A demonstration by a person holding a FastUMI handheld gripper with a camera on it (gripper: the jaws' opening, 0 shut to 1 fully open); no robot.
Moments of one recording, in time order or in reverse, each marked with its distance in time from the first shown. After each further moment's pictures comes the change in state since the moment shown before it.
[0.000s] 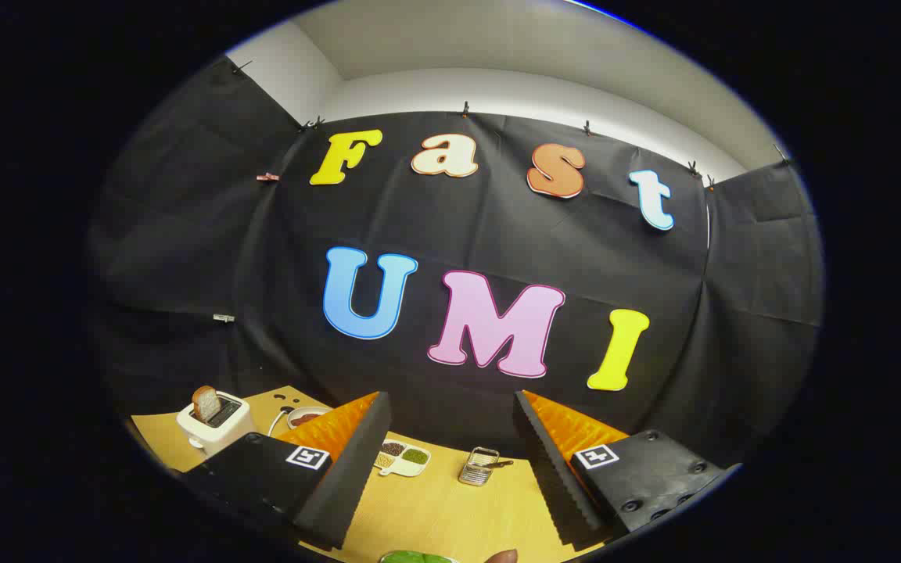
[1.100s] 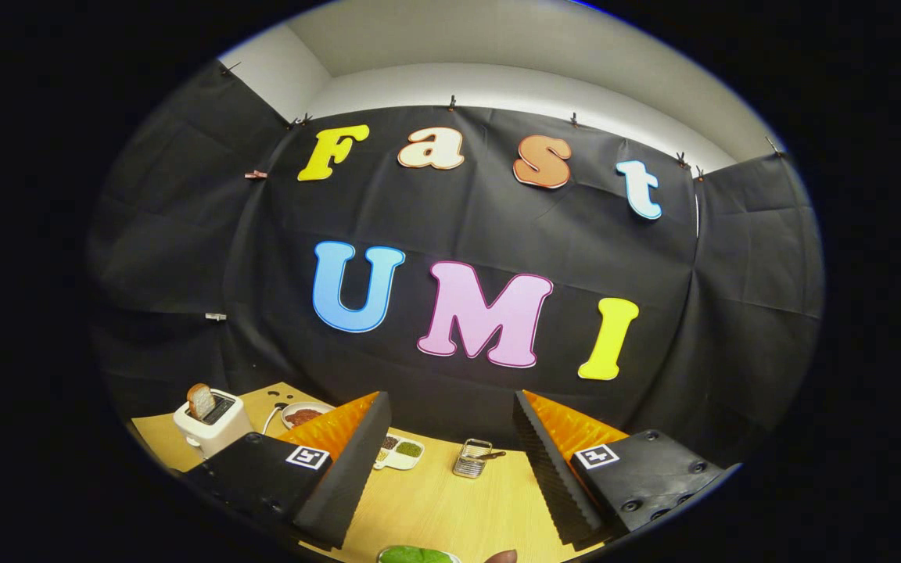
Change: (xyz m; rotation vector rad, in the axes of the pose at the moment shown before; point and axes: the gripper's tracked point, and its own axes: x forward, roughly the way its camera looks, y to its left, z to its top) arm -0.008 -0.019 -0.008 0.015 0.015 -0.034
